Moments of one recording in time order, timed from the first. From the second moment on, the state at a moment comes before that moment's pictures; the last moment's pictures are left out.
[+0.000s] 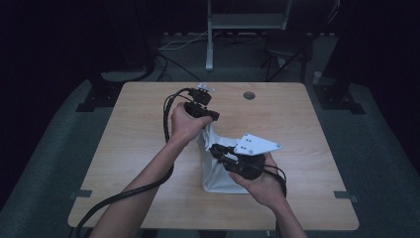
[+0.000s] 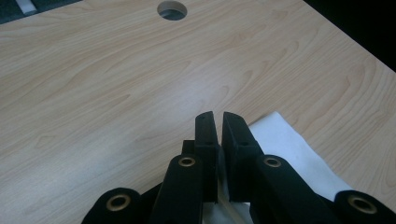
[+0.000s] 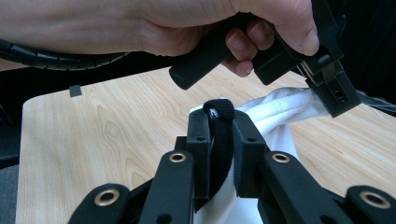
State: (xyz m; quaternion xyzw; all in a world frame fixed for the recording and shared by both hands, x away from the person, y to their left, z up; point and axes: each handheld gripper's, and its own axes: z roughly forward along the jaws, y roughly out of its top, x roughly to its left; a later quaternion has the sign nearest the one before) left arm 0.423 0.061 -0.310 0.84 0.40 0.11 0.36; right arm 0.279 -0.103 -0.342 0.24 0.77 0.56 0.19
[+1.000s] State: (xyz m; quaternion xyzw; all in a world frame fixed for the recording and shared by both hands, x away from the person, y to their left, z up) left arm 0.423 0.031 -0.314 0.84 0.39 0.10 0.37; right arm 0.270 -0.130 -0.350 0.25 0.76 0.56 0.20
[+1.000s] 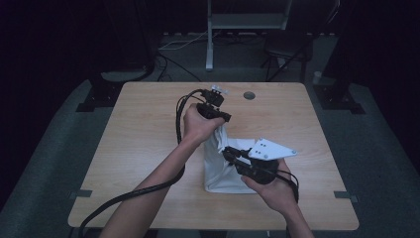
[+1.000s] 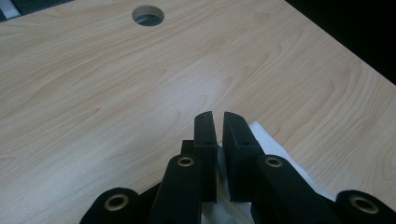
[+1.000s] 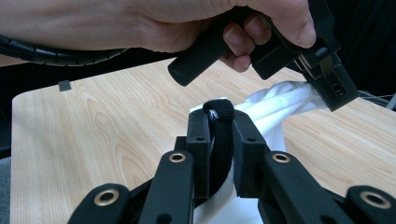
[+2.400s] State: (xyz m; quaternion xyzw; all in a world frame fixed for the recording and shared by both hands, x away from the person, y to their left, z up) left arm 0.419 0.003 -0.327 0.85 0.37 0.09 0.37; right arm 0.260 -0.156 -0.365 0.28 0.76 0.55 0.21
